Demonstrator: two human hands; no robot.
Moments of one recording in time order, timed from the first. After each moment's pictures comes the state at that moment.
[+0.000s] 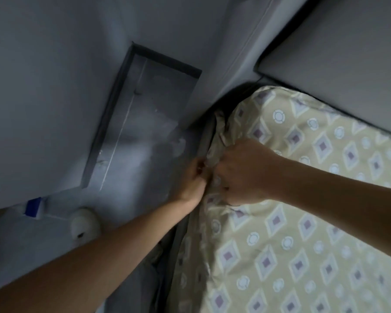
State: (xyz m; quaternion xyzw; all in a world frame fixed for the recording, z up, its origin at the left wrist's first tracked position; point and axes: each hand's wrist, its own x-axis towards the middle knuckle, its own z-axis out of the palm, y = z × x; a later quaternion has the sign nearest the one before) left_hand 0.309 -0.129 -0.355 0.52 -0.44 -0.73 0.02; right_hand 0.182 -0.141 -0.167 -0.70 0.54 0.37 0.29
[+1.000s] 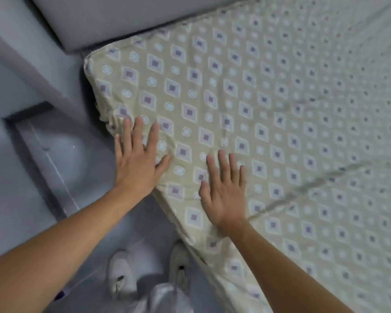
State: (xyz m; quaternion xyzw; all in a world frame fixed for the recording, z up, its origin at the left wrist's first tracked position) left_hand 0.352 -0.089 -0.240 0.03 -0.99 -0.13 -0.04; right_hand 0.387 0.153 -0.233 -0.09 0.99 -0.04 0.10
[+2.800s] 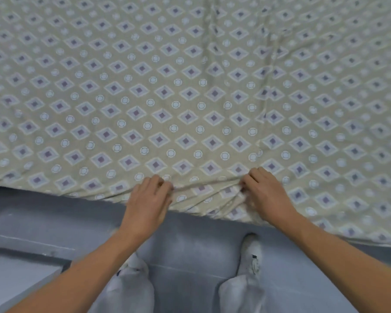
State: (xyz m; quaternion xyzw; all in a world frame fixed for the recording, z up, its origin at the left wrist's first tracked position) left_hand 0.707 0.237 -0.179 -0.48 -0.86 -0.10 -0.10; right_hand 0.910 0.524 -0.188 0.13 0.97 -0.19 0.05
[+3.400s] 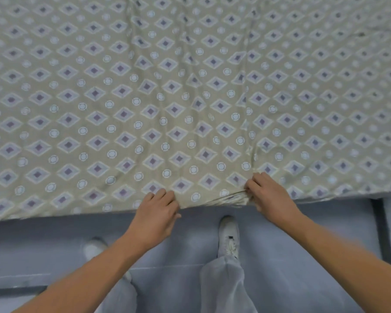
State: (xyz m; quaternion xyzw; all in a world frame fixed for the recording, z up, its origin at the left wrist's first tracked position) left_hand 0.811 0.317 -0.182 -0.64 -0.74 -0.06 -0.17; right_hand 1.070 0.571 -0.186 0.23 0.95 -0.20 0.11
